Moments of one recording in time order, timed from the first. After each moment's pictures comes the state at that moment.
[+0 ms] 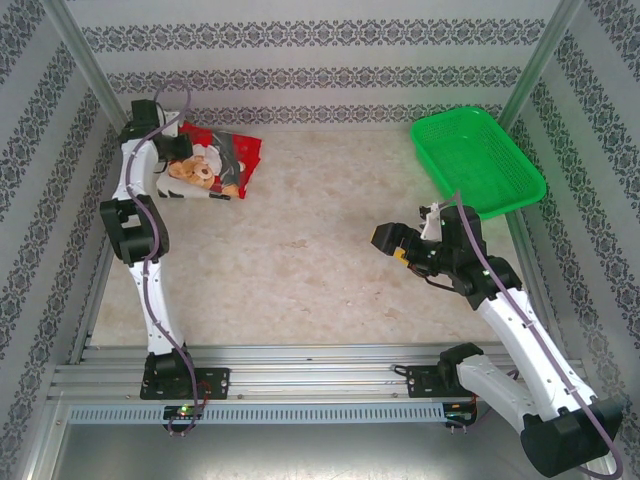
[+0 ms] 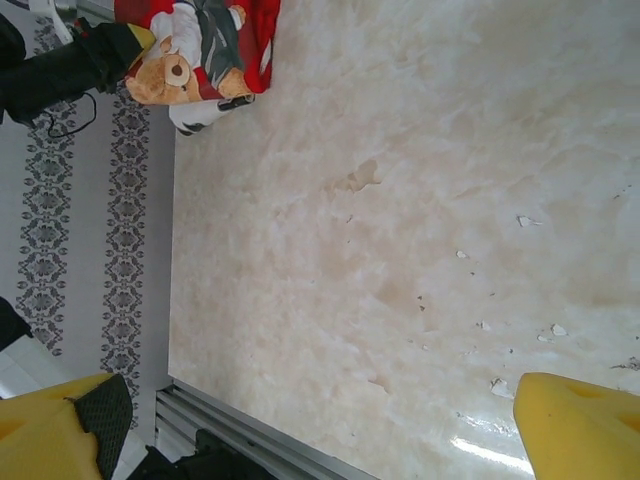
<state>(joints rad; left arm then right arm) 0.27 2.43 2.32 -0.80 0.33 0.08 0.28 0.87 0.82 -0.62 -0.51 0.80</state>
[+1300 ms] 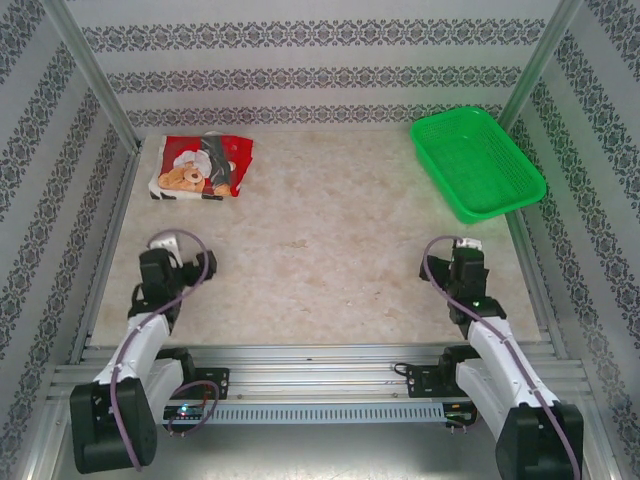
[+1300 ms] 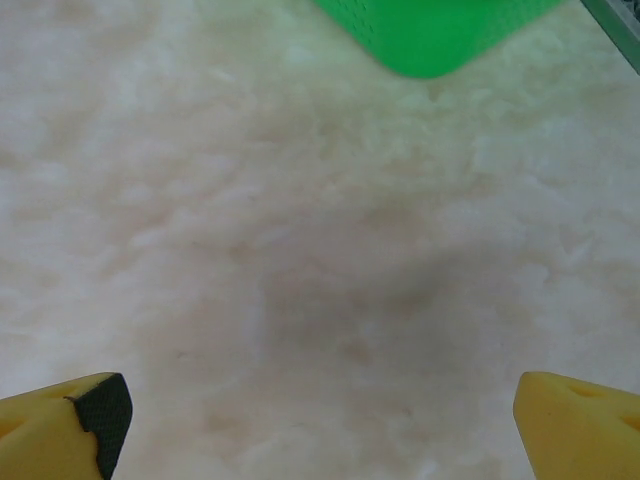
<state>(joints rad) 0.17 0.92 0.23 0.05 0.09 -0.19 0.03 0.78 0.26 -0.17 0.20 0.23</state>
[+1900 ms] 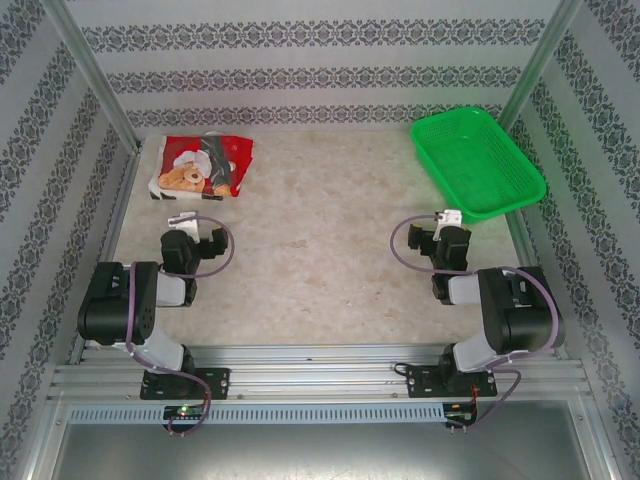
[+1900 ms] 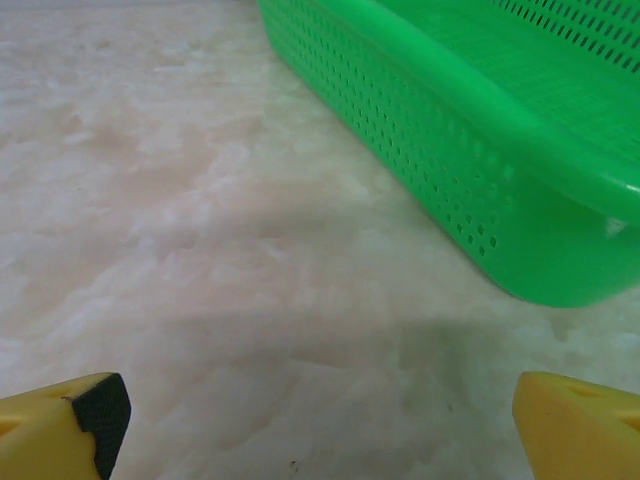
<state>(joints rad) 0.08 1.59 0.35 0.88 0.03 -0.08 0.02 1.52 0.34 0.79 0.14 0.08</state>
